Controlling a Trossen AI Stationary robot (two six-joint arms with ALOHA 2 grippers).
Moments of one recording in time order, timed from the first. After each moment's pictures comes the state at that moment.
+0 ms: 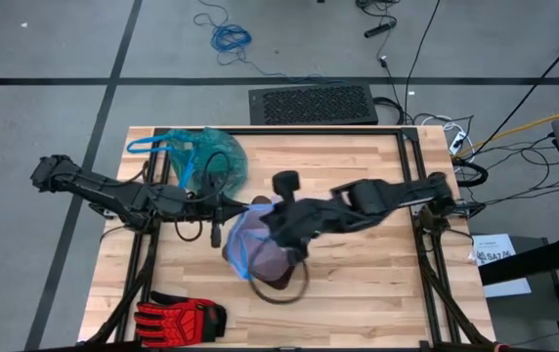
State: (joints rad) left arm -0.26 0.96 0.75 0.02 -0.35 -0.11; right arm 0.30 1.97 2.36 -1.03 0.41 -0.30
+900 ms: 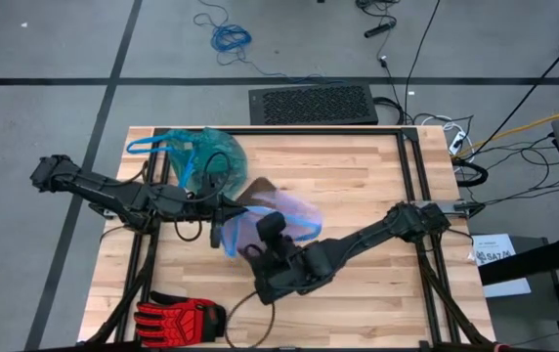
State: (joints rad) left arm -0.26 0.96 0.75 0.01 -0.35 -0.12; right arm 0.44 2.27 2.36 -1.19 0.98 -0.35
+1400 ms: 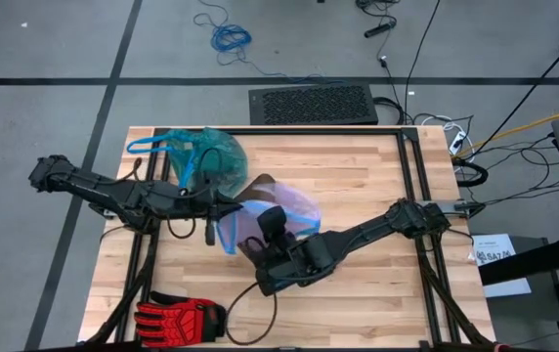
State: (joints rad) left arm -0.26 0.91 0.75 0.01 -0.35 -0.09; right arm 0.41 2.24 2.35 -1.24 0.86 -0.32
